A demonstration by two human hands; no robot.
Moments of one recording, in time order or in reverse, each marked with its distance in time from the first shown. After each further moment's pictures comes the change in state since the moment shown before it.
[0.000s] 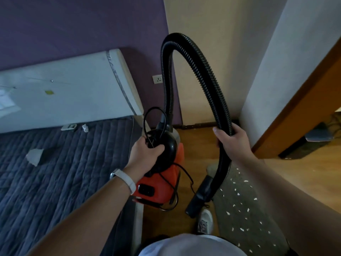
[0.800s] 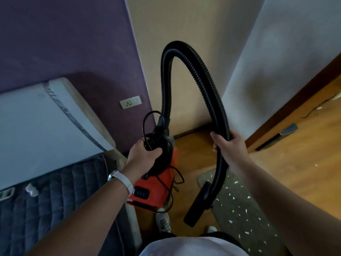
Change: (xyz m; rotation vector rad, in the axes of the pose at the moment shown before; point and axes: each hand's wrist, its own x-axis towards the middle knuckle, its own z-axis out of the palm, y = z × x) left_hand 0.302 0.032 -0.005 0.106 -0.355 0.120; right_hand 0.185 -0.032 0.098 0.062 0.320 0.123
